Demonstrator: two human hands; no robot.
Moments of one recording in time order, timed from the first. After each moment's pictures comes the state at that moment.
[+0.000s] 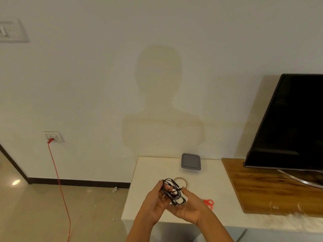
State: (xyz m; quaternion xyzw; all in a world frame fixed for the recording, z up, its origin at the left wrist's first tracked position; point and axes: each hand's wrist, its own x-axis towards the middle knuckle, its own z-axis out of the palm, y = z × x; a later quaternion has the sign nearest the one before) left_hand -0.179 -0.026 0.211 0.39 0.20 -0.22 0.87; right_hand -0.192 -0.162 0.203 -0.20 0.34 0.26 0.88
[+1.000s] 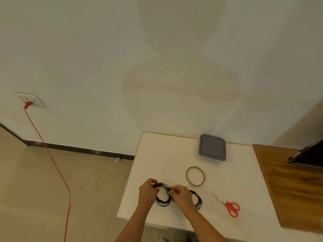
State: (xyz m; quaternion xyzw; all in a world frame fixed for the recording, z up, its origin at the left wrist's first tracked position) left_hand -0.022 0.011 -0.001 0.84 0.19 -0.17 0.48; right_hand -0.037 -0.133 -0.010 -0.82 0.21 0.19 0.50
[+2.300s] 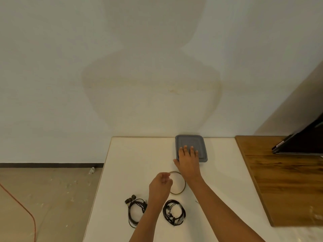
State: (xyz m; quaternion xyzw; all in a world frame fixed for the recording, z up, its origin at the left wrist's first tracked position) left_hand 0.031 -0.119 0.001 0.81 0.13 -0.20 0.54; right_hand 0.097 -0.255 -0.042 -1.00 0.05 0.03 0.05
